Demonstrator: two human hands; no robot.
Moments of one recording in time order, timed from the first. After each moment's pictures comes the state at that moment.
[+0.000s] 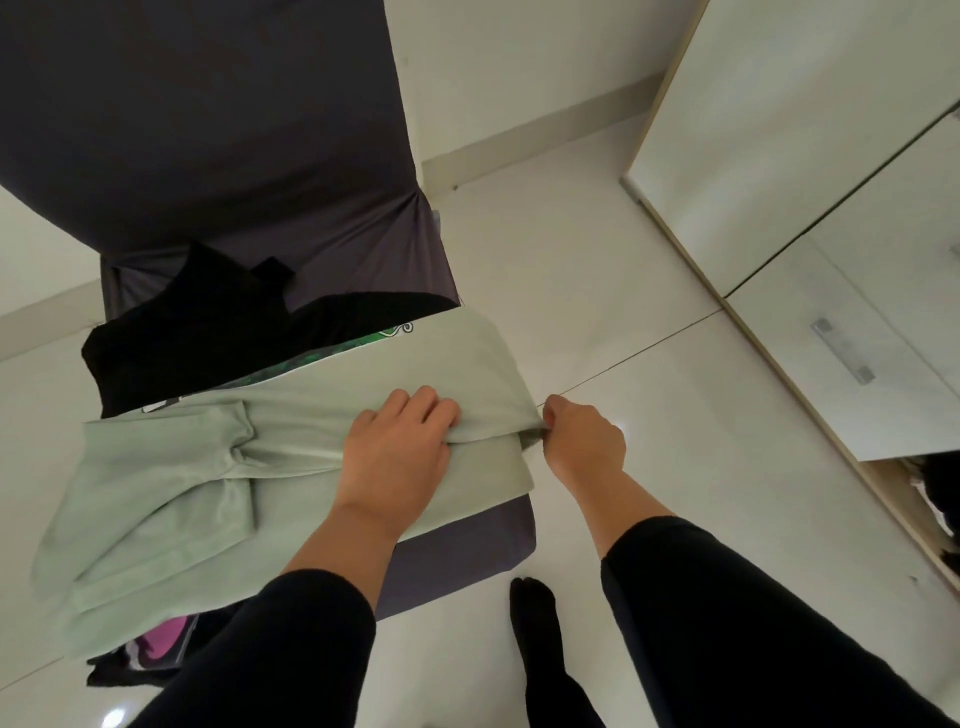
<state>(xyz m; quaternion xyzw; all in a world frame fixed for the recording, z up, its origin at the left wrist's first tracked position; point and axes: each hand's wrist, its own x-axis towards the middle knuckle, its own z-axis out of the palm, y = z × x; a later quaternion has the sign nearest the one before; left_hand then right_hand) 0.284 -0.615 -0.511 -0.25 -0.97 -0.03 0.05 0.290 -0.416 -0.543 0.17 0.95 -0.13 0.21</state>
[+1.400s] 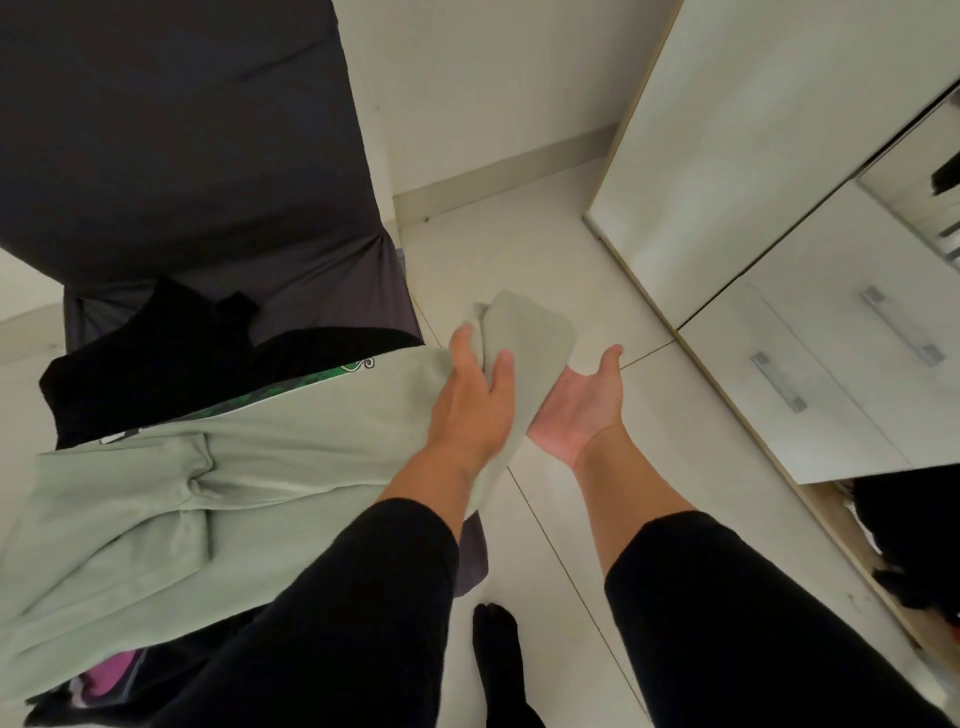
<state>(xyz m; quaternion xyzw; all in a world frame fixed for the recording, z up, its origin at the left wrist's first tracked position) 0.248 -0.492 -0.458 0.04 -0.84 -0.50 -0.20 0.255 -0.378 -0.466 0.33 0.20 -0.91 0.14</state>
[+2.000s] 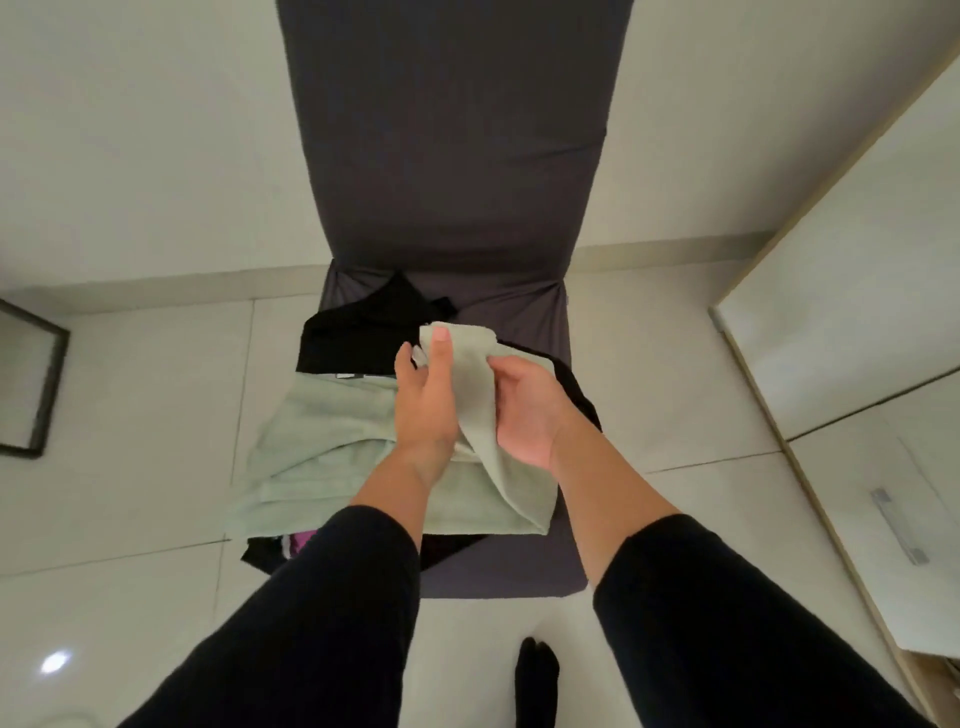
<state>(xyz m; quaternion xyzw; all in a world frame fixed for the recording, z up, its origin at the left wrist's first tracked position) 0.286 -0.666 -0.394 0.31 -0.63 -0.71 -0.02 0.253 -0.564 -0.390 0.20 0.44 -0.79 0.38</state>
